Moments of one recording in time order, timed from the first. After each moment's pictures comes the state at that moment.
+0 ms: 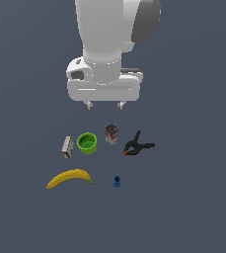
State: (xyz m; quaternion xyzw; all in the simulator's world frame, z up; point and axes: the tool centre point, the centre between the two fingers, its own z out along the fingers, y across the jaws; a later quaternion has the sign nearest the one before) arm -0.010 -0.024 0.316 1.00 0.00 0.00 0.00
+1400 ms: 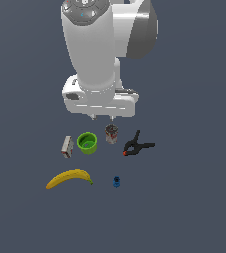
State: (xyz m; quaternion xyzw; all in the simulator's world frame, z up) arm 0.010 -0.032 0.286 1.00 -0.05 -0.07 -0.01
